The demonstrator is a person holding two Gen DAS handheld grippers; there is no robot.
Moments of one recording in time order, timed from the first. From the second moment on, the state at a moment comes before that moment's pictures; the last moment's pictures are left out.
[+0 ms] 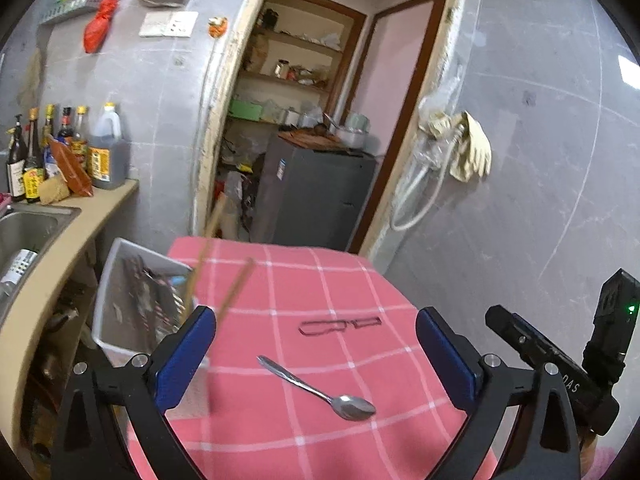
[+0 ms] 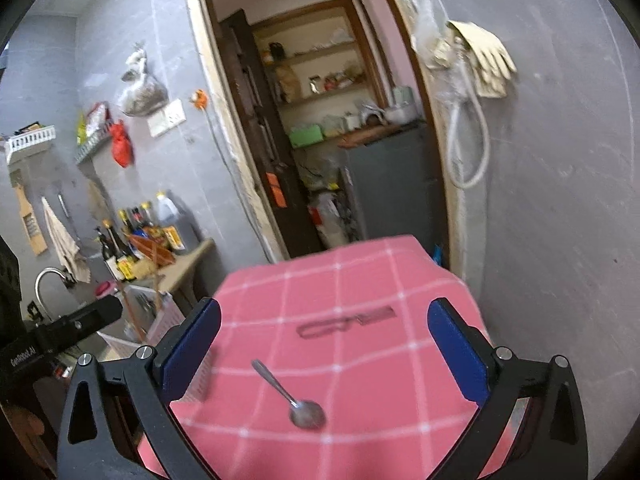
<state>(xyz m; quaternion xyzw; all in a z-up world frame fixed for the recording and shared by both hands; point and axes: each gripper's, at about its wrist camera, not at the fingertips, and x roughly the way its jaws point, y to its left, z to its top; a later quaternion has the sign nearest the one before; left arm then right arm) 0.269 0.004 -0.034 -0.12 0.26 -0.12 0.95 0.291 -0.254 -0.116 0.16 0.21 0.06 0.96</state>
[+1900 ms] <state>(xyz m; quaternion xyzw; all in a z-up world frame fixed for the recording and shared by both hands) 0.365 -0.061 -0.208 -0.20 0.39 0.10 0.89 0.500 -0.218 -0.247 -0.10 0.38 0.32 0.86</state>
